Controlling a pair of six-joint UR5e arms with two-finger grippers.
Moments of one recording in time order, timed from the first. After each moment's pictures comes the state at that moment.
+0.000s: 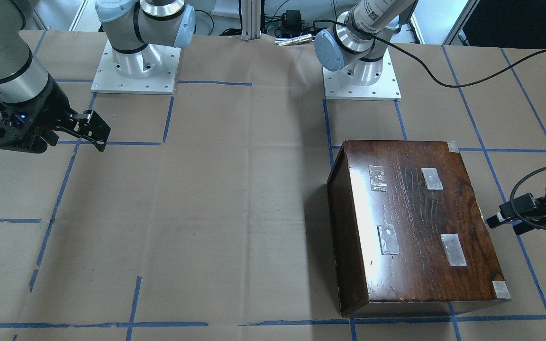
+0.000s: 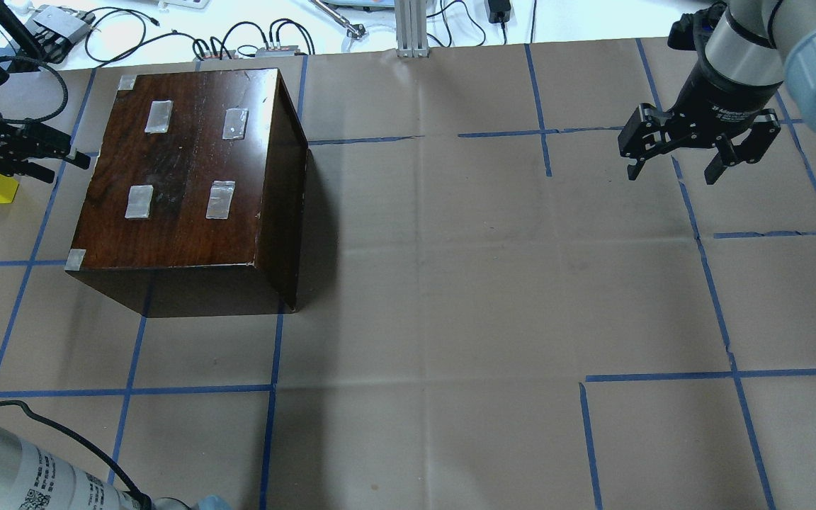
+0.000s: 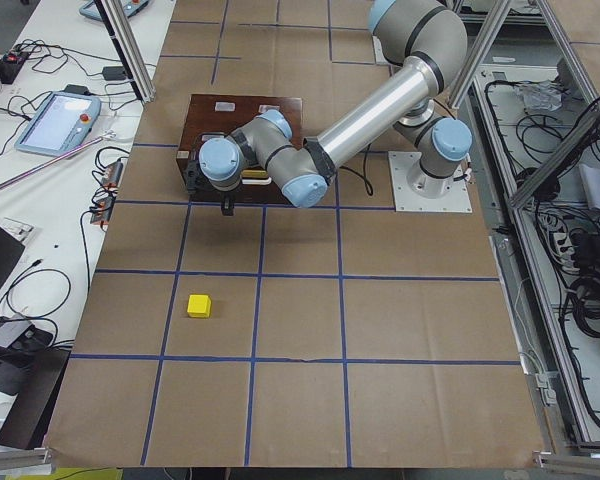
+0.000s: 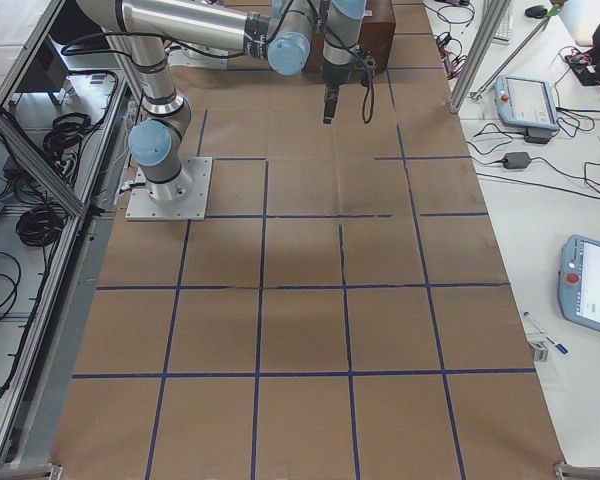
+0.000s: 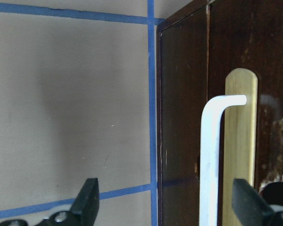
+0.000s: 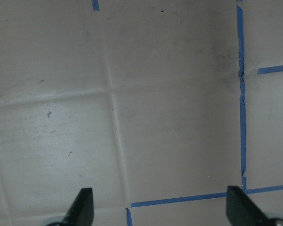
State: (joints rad) left arm -0.95 -2.02 -1.45 -1.42 1.19 0.66; right arm 1.43 -1.52 1.65 -1.63 -1.57 -0.03
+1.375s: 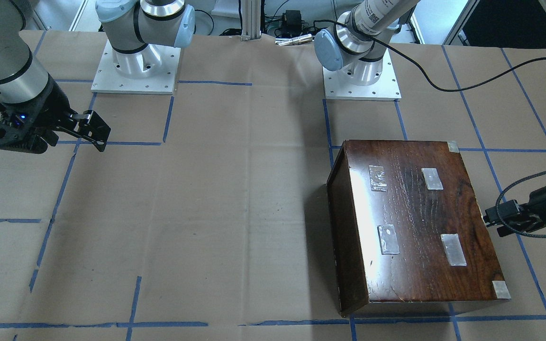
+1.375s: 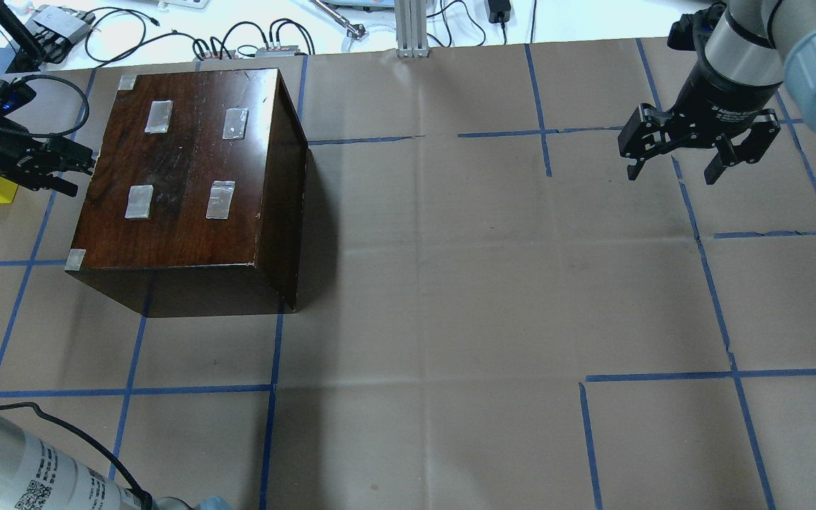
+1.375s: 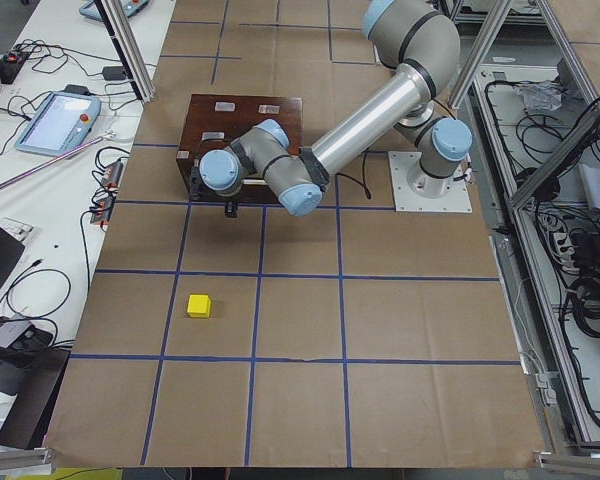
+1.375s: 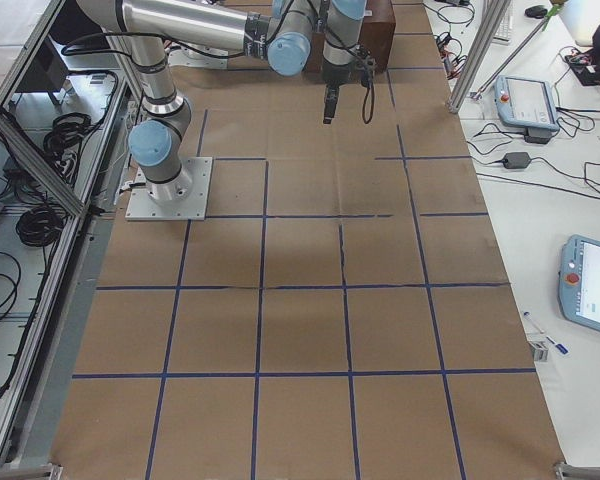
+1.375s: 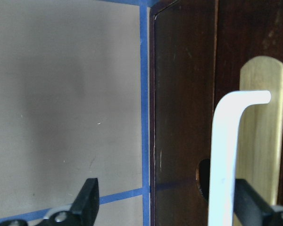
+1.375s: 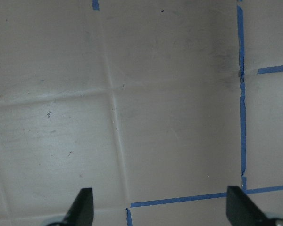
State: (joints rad) left arm -0.96 -2.05 -1.48 -1.41 1.19 0.66; right arm 1.43 -1.52 1.65 -1.63 -1.57 -0.03
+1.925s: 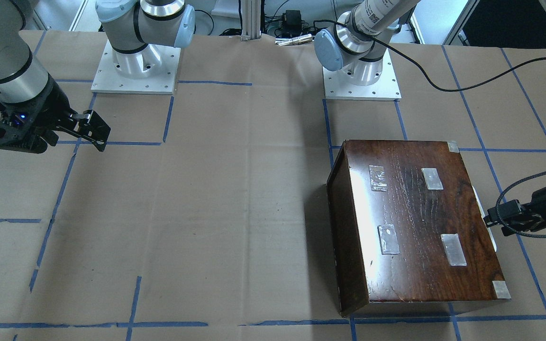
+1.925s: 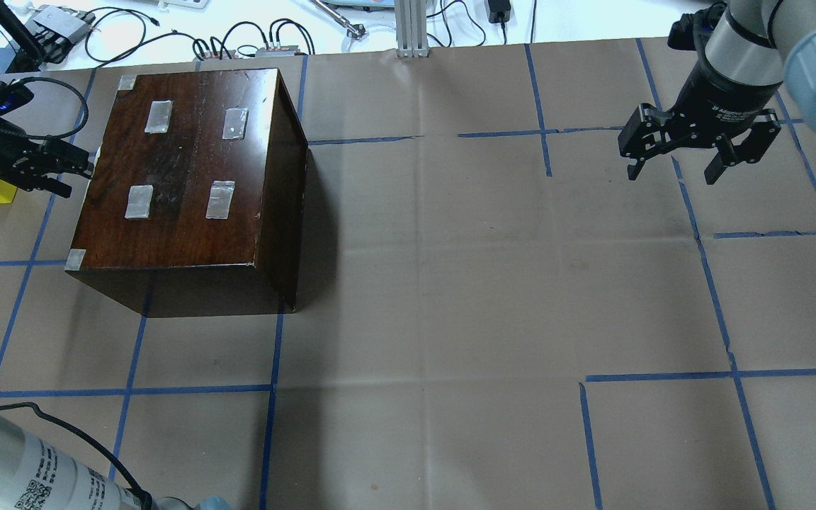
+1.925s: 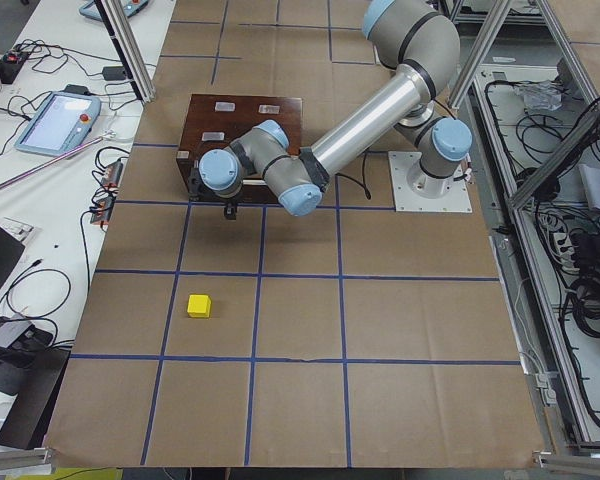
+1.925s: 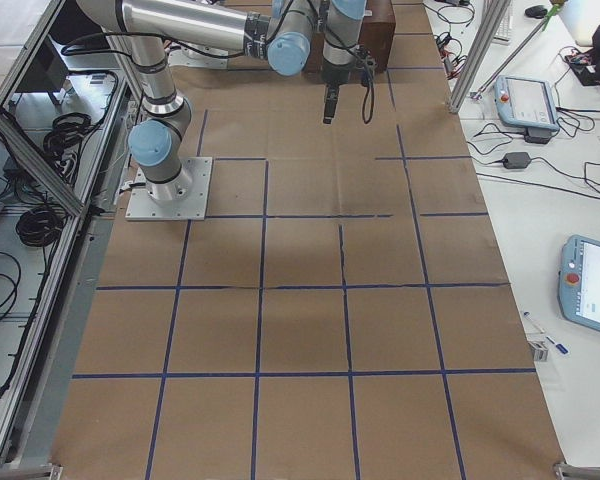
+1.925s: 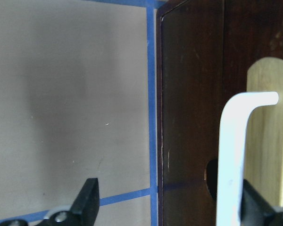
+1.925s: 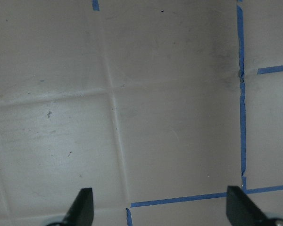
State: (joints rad) left arm -0.96 -2.05 -1.47 -1.39 1.24 0.66; right arm 1.43 -1.52 1.65 -1.63 -1.57 -0.03
